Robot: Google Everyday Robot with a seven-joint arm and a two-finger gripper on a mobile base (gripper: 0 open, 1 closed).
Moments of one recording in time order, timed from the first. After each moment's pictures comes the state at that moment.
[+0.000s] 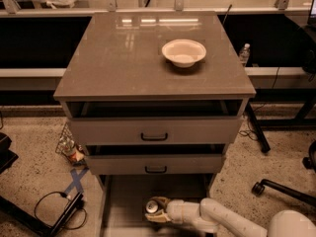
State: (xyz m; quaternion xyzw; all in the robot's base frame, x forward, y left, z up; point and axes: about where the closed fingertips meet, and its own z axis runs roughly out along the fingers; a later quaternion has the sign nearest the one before) arm 0.490 0.017 0.250 -0.43 0.65 0.42 0.47
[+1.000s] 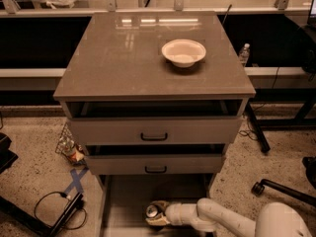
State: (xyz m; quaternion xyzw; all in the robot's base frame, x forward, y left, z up) arm 0.485 0.020 0.202 -0.47 0.66 0.40 0.43
